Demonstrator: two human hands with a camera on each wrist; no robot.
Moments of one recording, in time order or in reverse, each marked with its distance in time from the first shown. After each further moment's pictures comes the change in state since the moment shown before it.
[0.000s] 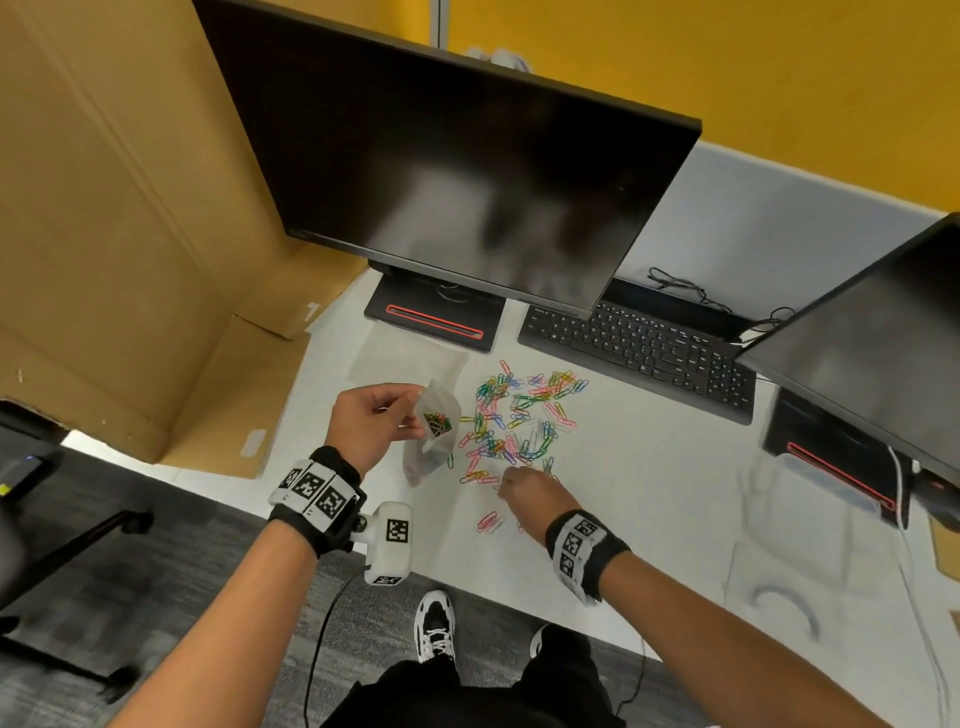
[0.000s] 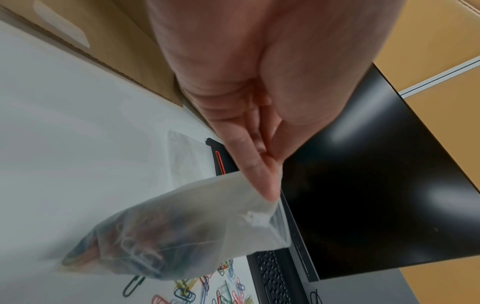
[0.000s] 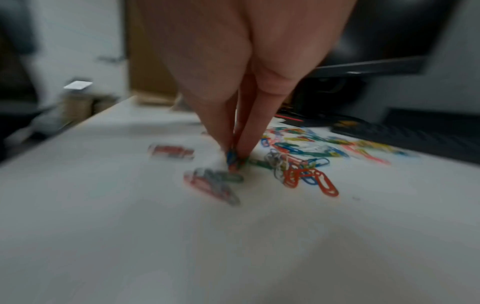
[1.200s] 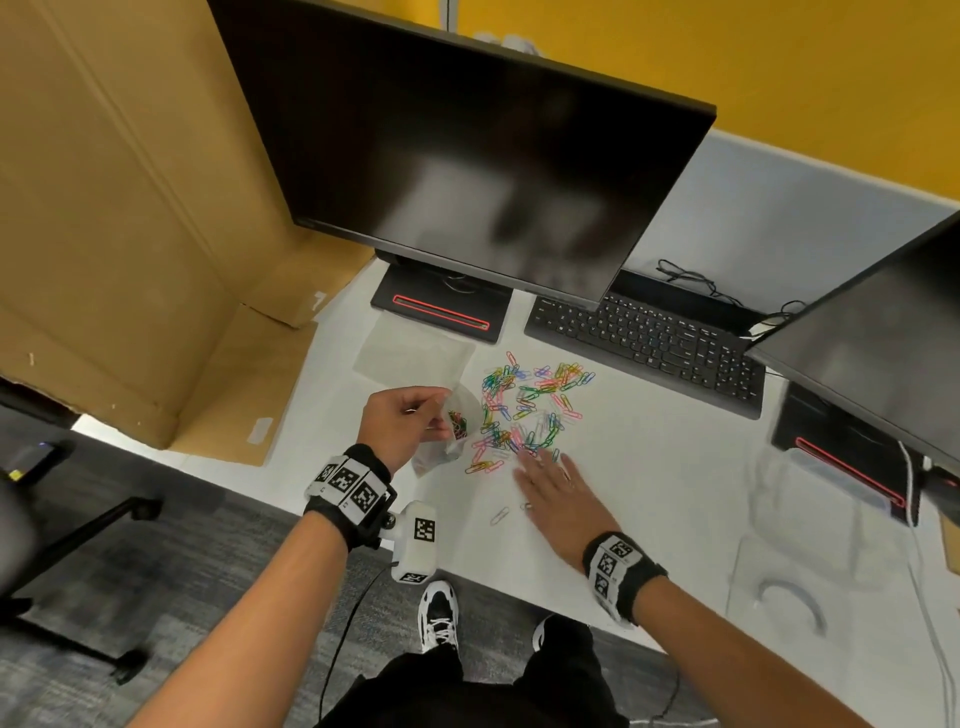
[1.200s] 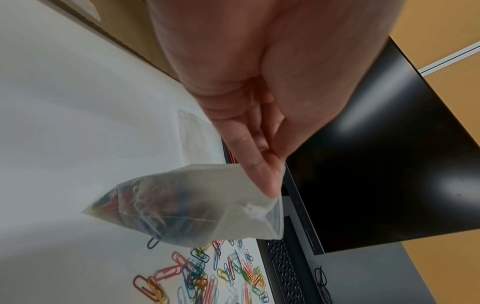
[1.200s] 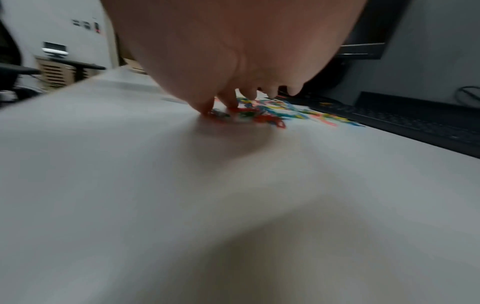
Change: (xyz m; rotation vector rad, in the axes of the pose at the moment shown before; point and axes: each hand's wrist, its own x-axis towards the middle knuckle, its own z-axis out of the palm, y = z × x) left_hand 0.001 -0.024 0.022 -0.045 -0.026 -0.048; right_hand -0.037 0.029 0.041 -0.238 0.115 -0.033
